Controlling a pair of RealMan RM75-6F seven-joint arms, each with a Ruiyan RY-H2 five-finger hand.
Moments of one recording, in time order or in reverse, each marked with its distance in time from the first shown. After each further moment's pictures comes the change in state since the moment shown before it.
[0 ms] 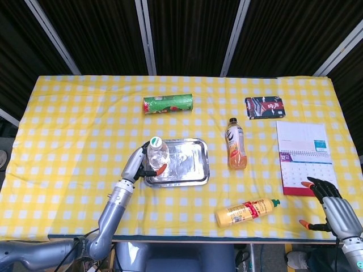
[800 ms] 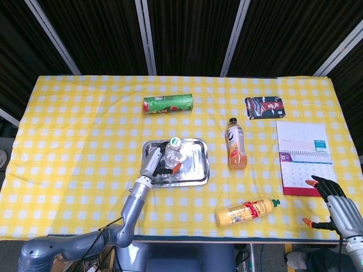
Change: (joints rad) left arm -0.129 -0.251 -0.039 0.449 0.057 -0.098 -0.158; right arm 0.001 0.000 0.006 0.033 0.007 -0.004 0.054
